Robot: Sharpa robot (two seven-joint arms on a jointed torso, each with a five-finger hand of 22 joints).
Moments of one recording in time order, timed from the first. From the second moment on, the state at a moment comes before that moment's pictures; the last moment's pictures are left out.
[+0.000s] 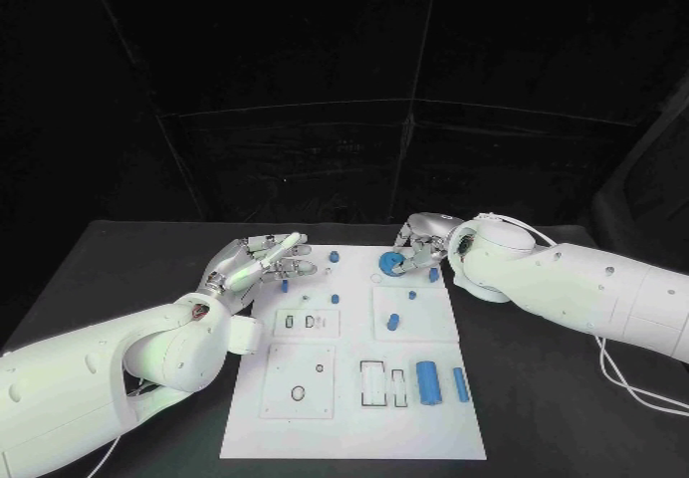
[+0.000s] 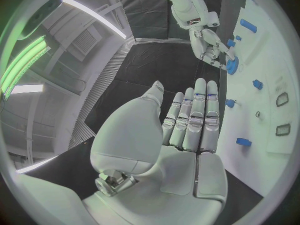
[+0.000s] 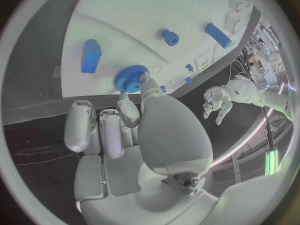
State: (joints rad) left arm 1.17 -0.86 -0.03 1.63 0.06 -0.30 0.48; left_hand 1.36 0.01 0.06 0.21 0.05 0.90 0.23 0.13 0.07 1.00 0.18 0.14 0.07 1.11 0.13 0.19 0.17 0.17 0.94 0.23 0.24 0.10; right arm 1.26 -0.71 0.04 1.29 -1.49 -0.14 -0.25; right_hand 1.40 -0.05 -0.04 0.18 0.24 0.94 0.14 0.16 0.07 1.36 0.05 1.17 1.17 1.47 -0.02 1.46 1.31 0.08 1.36 0.09 1.42 1.21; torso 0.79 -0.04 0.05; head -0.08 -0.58
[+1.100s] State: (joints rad) left arm 1.17 -0.86 -0.03 1.62 0.06 -0.29 0.48; left_hand 1.36 0.01 0.06 0.21 0.05 0.90 0.23 0.13 0.07 1.00 0.18 0.14 0.07 1.11 0.13 0.19 0.17 0.17 0.94 0.23 0.24 0.10; right arm 1.26 -0.70 0.03 1.36 -1.66 -0.18 -0.25; right_hand 1.43 -0.02 0.04 0.16 0.27 1.01 0.13 0.16 0.07 1.39 0.03 1.22 1.24 1.47 -0.03 1.47 1.31 0.07 1.39 0.08 1.45 1.26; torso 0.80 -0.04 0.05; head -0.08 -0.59
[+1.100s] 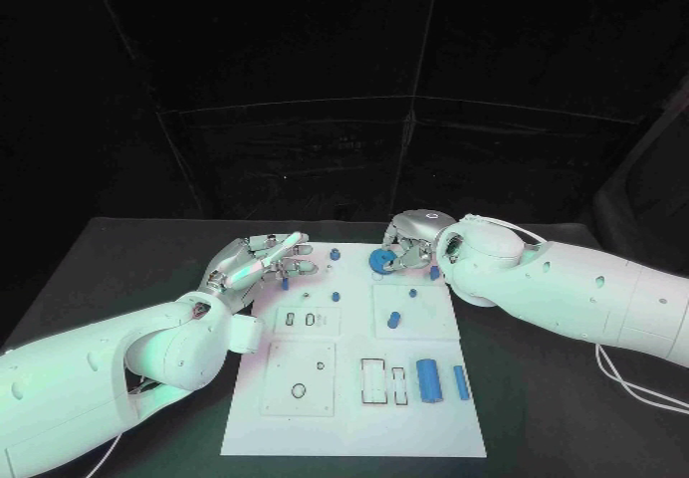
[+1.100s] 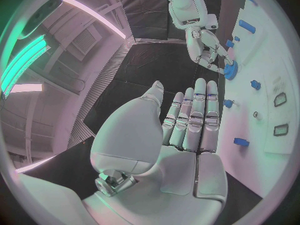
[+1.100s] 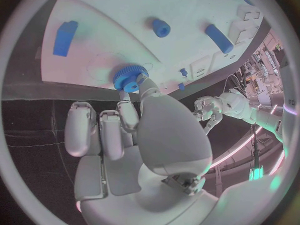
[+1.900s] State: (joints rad) left arm 1.17 -0.86 -0.03 1.62 0.06 -0.29 0.47; left_hand 1.36 0.01 0.06 0.20 0.05 0.90 0.23 0.13 0.07 1.00 0.18 0.14 0.07 1.11 0.13 0.19 0.17 0.17 0.94 0.23 0.23 0.10; right arm 1.26 -0.60 0.03 1.42 -1.65 -0.28 -0.26; right_hand 1.42 -0.03 0.07 0.16 0.31 1.02 0.13 0.14 0.07 1.39 0.03 1.21 1.24 1.47 -0.03 1.47 1.31 0.07 1.39 0.07 1.45 1.27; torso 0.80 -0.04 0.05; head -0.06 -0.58
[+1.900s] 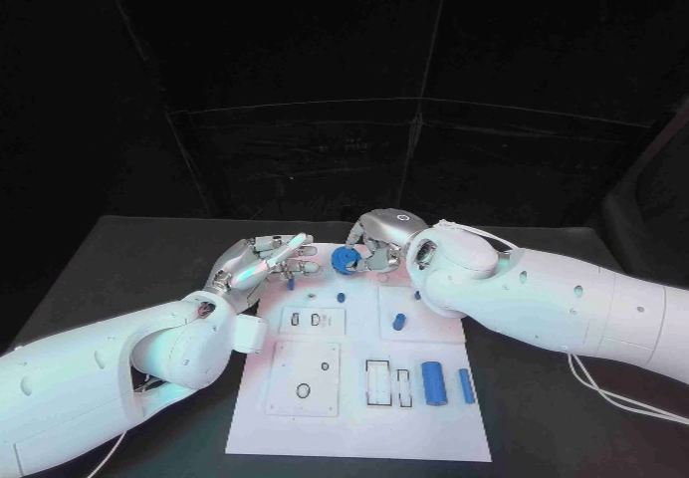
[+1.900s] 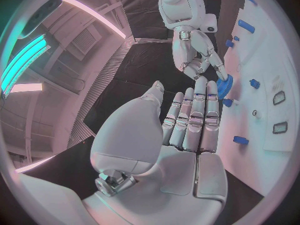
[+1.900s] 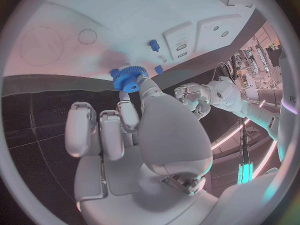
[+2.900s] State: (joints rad) left arm 1.17 -0.86 -0.03 1.62 0.06 -0.29 0.47; left_hand 1.36 0.01 0.06 0.20 0.05 0.90 0.23 0.13 0.07 1.00 0.18 0.14 0.07 1.11 0.13 0.19 0.17 0.17 0.94 0.23 0.23 0.10; right arm 1.25 -0.50 0.03 1.31 -1.67 -0.23 -0.27; right_hand 1.40 -0.05 0.09 0.17 0.27 1.02 0.13 0.13 0.07 1.39 0.04 1.18 1.23 1.47 -0.03 1.47 1.31 0.07 1.39 0.07 1.45 1.27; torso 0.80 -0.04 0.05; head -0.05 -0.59
